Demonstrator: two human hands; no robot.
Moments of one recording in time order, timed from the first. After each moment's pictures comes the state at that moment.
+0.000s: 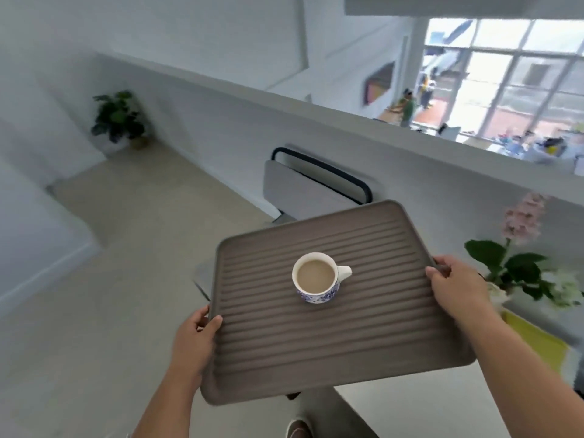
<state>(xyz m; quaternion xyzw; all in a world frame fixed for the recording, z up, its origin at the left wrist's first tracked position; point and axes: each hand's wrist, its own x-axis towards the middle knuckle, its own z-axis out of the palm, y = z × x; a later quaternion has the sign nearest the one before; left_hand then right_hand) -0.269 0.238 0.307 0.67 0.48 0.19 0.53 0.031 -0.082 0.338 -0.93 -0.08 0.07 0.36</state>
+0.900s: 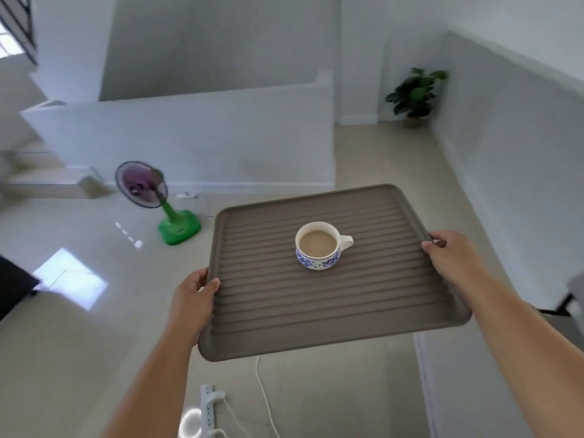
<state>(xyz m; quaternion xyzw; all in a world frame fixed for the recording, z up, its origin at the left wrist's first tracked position) -0.671 0.426 0.375 0.44 0.71 0.44 0.32 -0.225 0.487 0.393 -0.76 -0.50 0.25 0.34</state>
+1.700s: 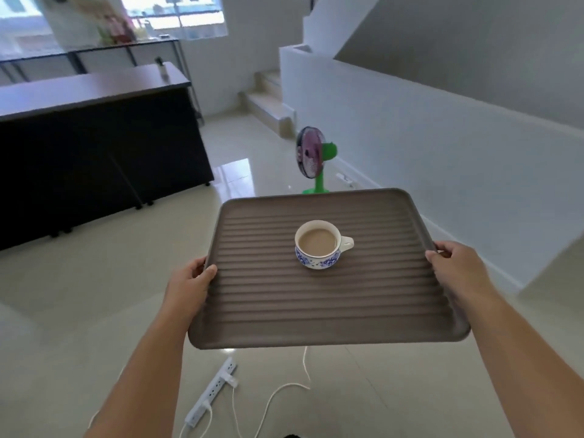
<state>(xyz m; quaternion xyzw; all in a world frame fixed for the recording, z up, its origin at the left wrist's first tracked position) -0.800 0.530 0.369 0.12 0.79 0.58 0.15 -0.523 0.880 0.412 -0.50 -0.75 0.36 0.22</state>
